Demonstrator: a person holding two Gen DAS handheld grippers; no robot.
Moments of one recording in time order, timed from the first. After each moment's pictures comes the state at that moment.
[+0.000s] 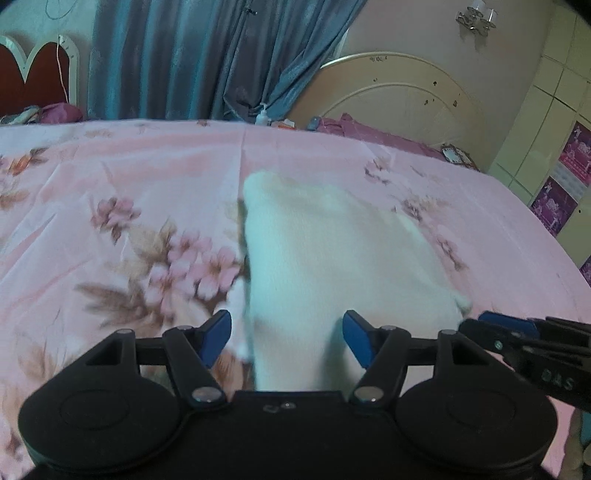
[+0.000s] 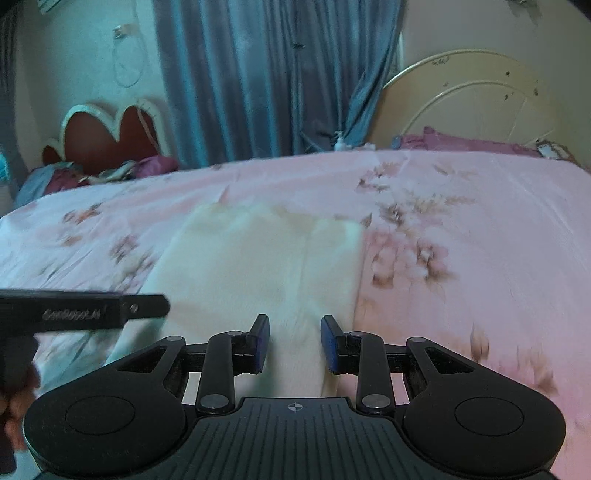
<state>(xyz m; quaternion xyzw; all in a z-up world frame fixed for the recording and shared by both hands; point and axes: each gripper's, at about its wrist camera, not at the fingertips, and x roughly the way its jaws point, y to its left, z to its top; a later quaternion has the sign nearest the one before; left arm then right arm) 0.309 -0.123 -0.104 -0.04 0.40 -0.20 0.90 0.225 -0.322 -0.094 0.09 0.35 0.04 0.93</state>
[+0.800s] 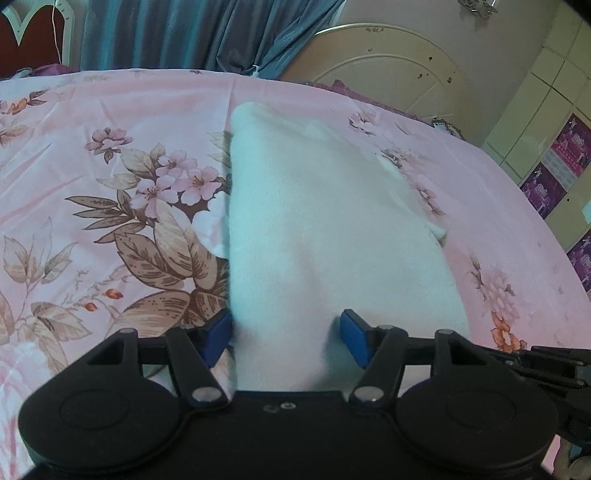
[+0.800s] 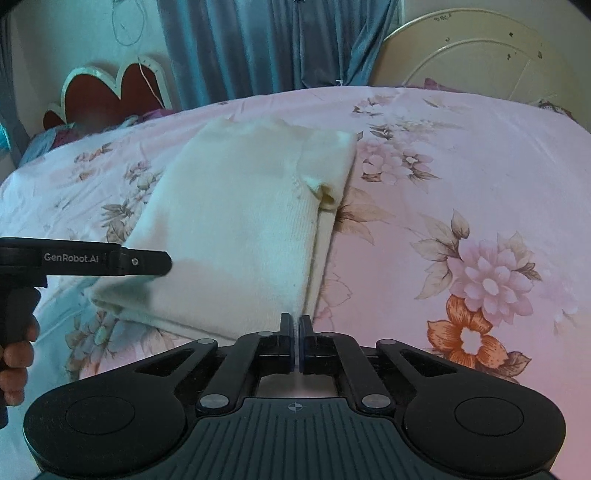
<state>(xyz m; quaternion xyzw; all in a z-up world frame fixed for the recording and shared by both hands) 0.274 -0.125 -0.122 -0.05 0.44 -0.22 0.87 0.169 -0.324 -0.116 0.09 0.42 0.04 0.90</state>
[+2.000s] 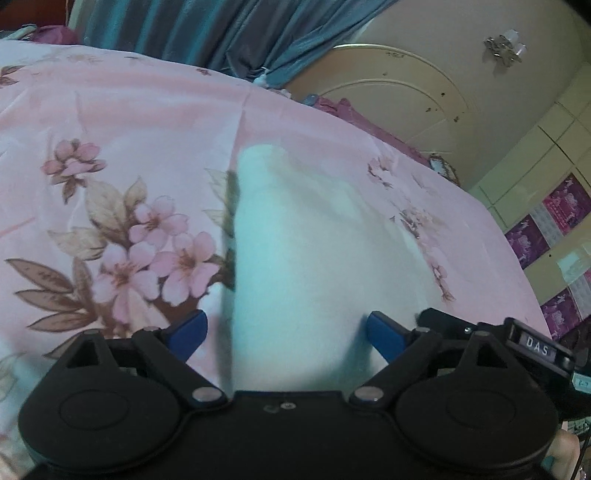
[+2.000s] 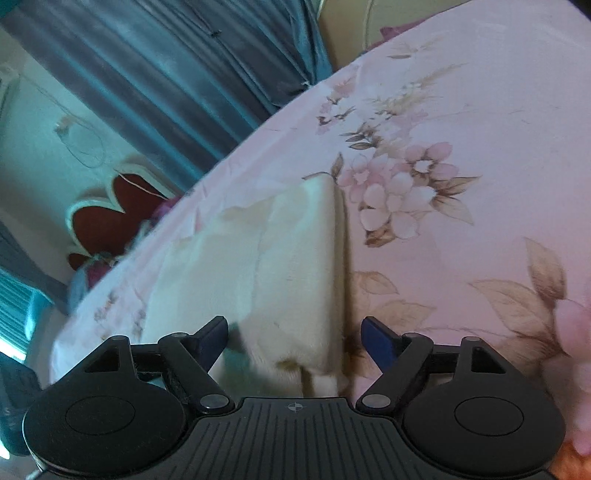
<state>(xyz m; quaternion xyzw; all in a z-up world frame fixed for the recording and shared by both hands) 0.374 -0.123 -0.135 -0.15 0.45 -0.23 0.85 0.295 -0.399 -0.146 0.37 0.37 0.06 0.85</state>
